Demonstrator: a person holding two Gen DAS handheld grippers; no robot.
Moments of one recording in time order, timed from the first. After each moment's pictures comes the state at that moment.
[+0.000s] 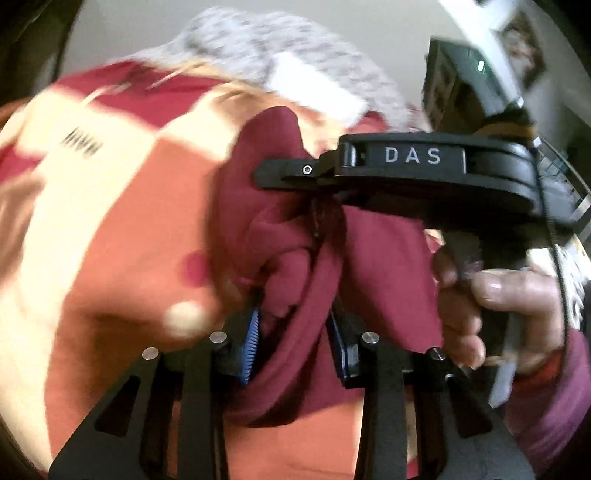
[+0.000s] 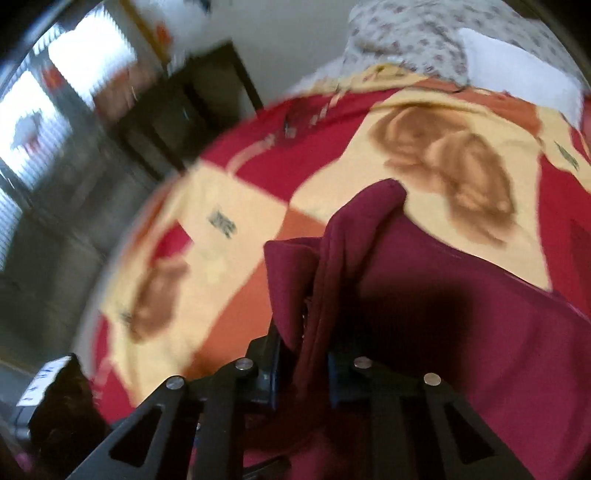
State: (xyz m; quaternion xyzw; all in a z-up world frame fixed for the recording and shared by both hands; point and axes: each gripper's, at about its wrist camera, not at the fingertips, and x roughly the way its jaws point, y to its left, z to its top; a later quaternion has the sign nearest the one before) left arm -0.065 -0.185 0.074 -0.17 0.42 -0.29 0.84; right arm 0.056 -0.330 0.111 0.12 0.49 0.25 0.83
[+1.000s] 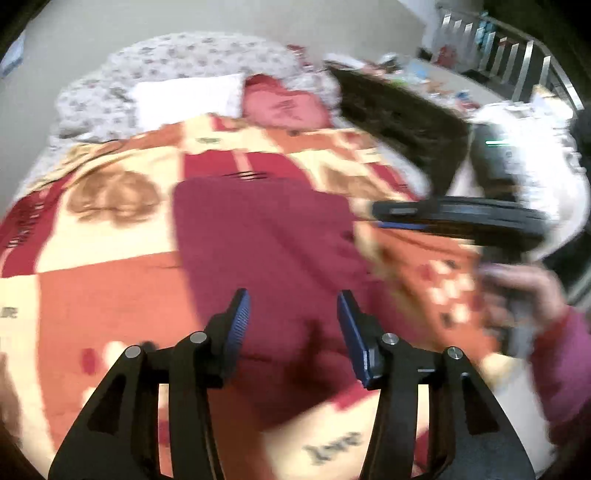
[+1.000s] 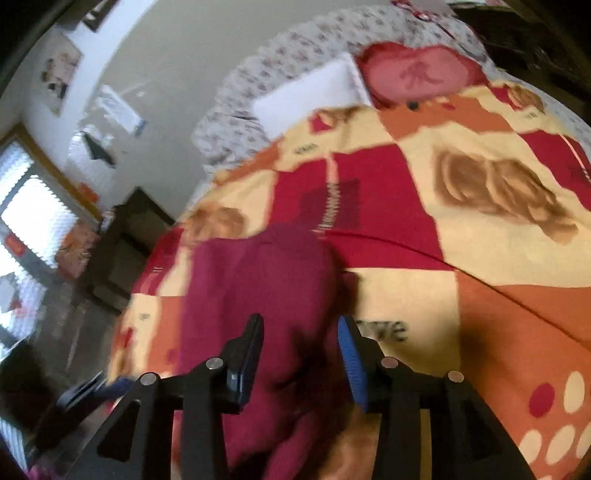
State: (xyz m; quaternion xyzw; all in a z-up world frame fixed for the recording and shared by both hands) left arm -0.093 -0.353 0.128 0.07 0.39 -0.37 0.84; right arm -0.099 -0.589 0.132 0.27 0.38 0.09 0.88
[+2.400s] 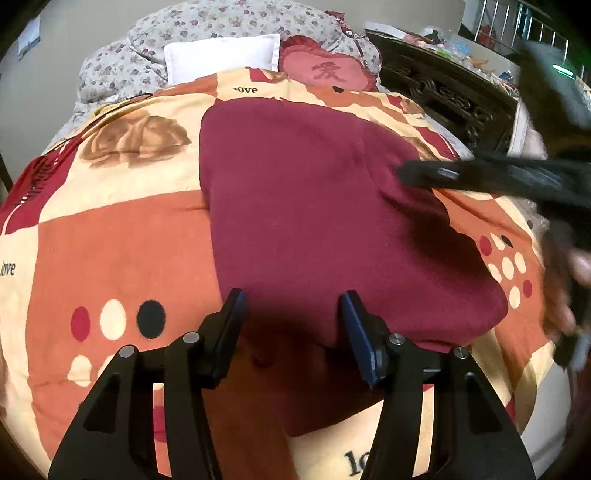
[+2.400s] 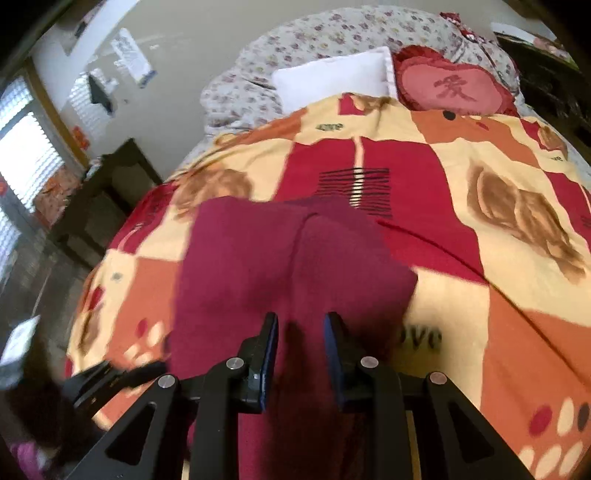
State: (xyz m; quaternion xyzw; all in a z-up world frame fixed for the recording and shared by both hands) left arm -0.086 -0.355 0.067 0.08 0.44 -0.31 0.84; right arm -0.082 -0.529 0.123 0.16 0.44 0.07 0.88
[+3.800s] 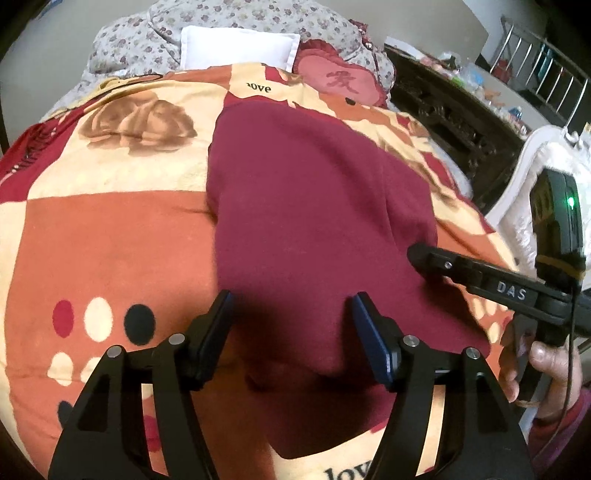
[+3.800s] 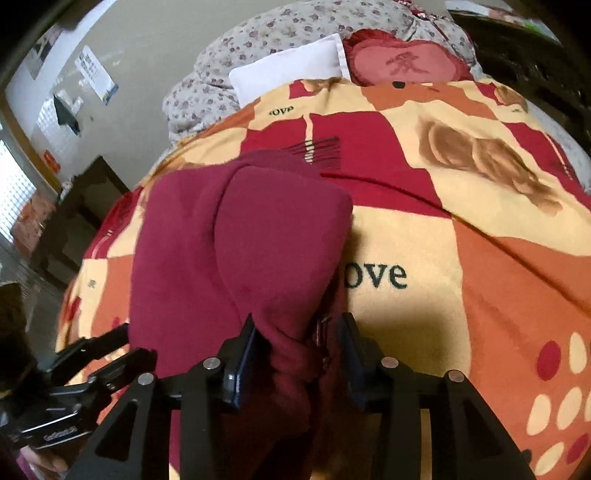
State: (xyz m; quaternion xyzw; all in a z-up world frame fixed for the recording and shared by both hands) left arm -0.060 -0.346 0.073 0.00 0.46 -0.32 0.83; right arm -0.095 -0.550 0.084 0.21 0.44 -0.01 0.87
